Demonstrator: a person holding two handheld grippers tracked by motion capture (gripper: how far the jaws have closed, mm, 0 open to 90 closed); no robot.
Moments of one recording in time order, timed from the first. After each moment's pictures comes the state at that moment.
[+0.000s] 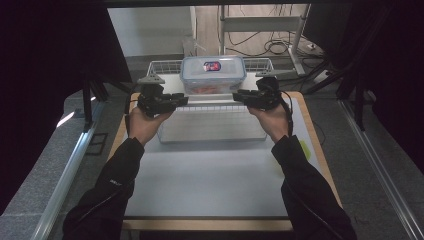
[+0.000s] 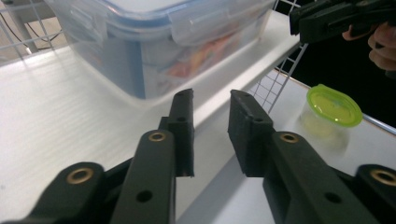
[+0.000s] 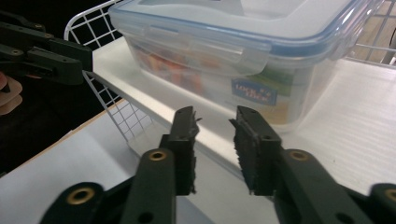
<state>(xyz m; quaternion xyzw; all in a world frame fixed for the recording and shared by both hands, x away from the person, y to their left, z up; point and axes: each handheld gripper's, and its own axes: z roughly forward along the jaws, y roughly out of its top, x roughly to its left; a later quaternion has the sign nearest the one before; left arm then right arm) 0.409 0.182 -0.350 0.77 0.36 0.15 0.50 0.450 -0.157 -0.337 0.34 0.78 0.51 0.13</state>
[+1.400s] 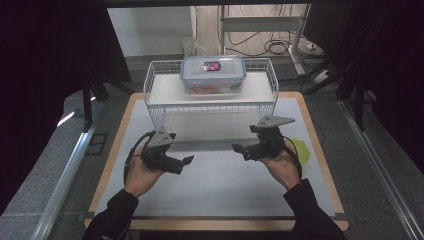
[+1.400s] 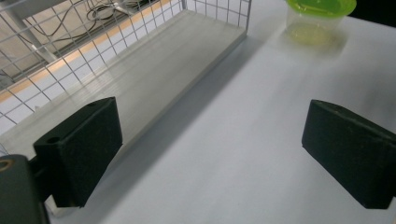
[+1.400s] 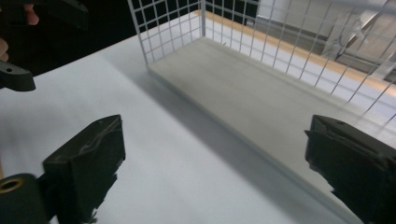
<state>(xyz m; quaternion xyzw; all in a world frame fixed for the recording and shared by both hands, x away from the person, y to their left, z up) 0.308 0.159 -0.433 0.82 0.30 0.20 0.44 0.365 -0.173 -0.411 0.29 0.82 0.47 0.14</state>
